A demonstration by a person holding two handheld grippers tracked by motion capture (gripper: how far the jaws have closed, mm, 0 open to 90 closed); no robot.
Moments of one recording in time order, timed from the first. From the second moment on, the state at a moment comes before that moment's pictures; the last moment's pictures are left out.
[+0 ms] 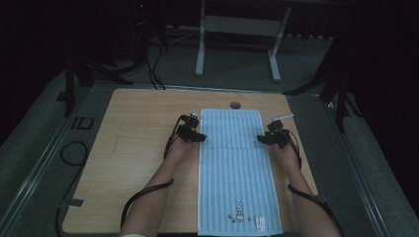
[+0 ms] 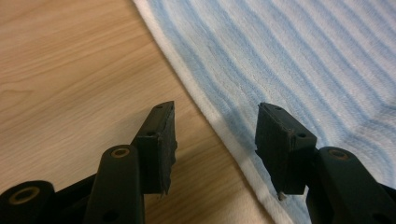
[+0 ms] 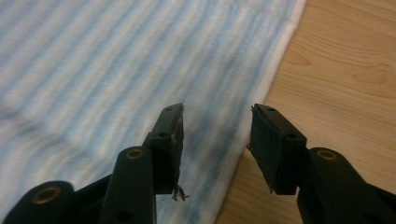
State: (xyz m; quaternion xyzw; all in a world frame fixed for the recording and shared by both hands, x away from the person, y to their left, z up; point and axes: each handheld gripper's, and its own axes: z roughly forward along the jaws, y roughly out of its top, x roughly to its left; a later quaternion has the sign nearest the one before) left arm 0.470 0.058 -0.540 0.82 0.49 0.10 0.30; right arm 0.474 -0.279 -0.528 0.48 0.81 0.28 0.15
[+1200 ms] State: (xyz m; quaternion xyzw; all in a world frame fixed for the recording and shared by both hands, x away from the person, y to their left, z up) left arm 0.395 0.069 -0.471 0.82 0.40 0.02 0.41; right arm 0.393 -0.311 -0.471 0.43 0.81 0.37 0.15
